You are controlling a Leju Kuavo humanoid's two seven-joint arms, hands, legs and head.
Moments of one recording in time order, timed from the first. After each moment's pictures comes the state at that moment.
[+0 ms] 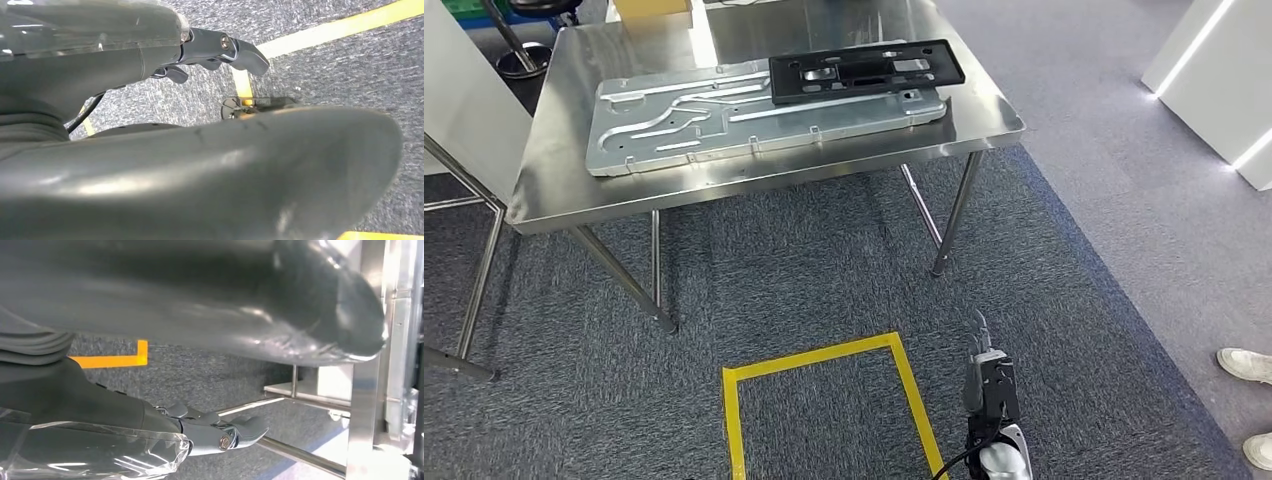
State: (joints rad) left arm -0.12 -0.20 1.23 -0.20 -1.10 0.03 -0.20; right arm -0.13 0.13 0.00 -0.86 0.24 -0.22 -0.66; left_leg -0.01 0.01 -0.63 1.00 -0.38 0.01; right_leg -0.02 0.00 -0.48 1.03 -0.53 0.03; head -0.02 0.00
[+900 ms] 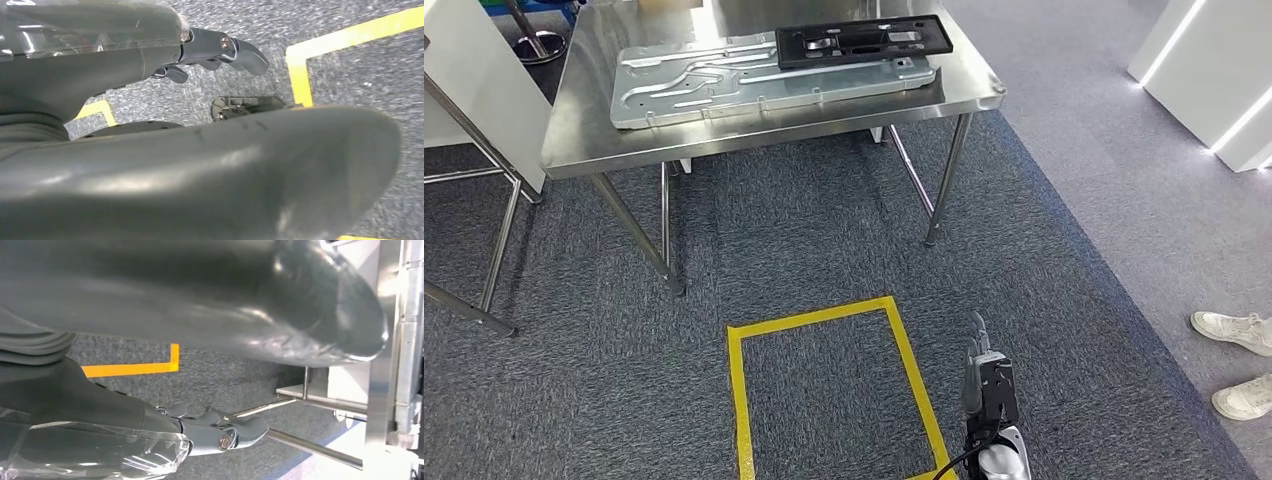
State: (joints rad) left arm -0.11 -0.19 1.22 -0.20 -1.10 0.03 -0.20; right arm -0.12 0.14 0.00 -0.85 0.24 -0.22 -0.66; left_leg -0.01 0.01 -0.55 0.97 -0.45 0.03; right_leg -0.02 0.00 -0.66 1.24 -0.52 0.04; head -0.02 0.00
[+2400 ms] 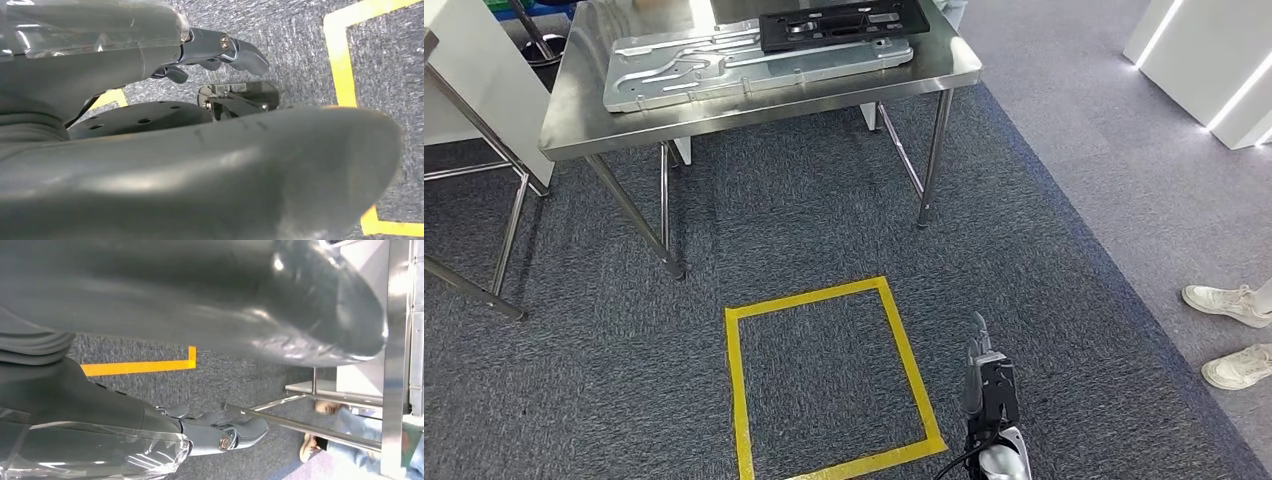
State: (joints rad) left arm -0.11 -0.20 1.22 -0.20 -1.10 0.03 -0.20; right arm -0.12 0.14 -0.01 -0.85 0.24 -0.22 -0.66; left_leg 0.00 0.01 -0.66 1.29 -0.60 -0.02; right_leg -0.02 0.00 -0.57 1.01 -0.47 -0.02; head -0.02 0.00
